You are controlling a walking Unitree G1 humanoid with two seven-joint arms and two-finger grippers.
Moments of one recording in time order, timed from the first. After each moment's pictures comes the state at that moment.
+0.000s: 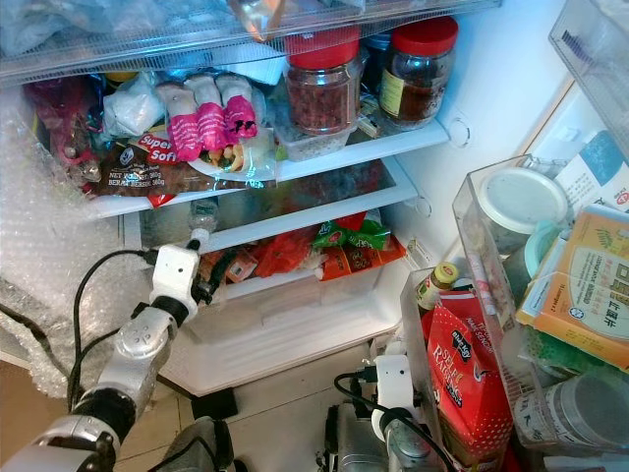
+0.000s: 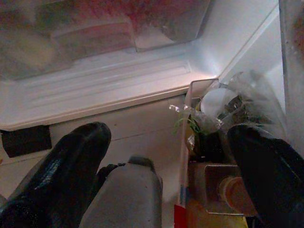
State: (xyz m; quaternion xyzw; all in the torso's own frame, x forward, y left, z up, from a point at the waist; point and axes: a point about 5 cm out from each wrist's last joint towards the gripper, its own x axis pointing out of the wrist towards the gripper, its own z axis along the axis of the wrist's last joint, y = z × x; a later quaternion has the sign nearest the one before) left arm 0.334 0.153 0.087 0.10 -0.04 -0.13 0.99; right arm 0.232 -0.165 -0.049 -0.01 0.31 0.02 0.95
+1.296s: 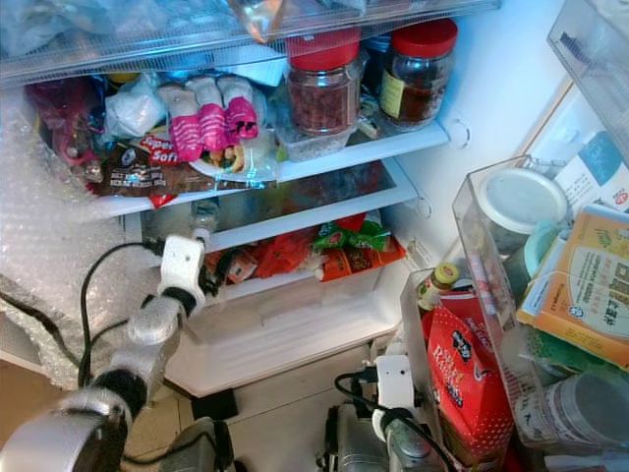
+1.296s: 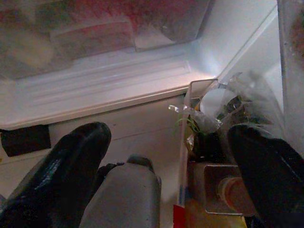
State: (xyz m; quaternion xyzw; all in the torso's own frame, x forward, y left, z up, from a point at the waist) left arm 0.358 0.147 0.098 0.06 -0.01 -0.10 0.99; right arm 0.232 -0.166 -0.049 -0.01 0.31 0.02 0.95
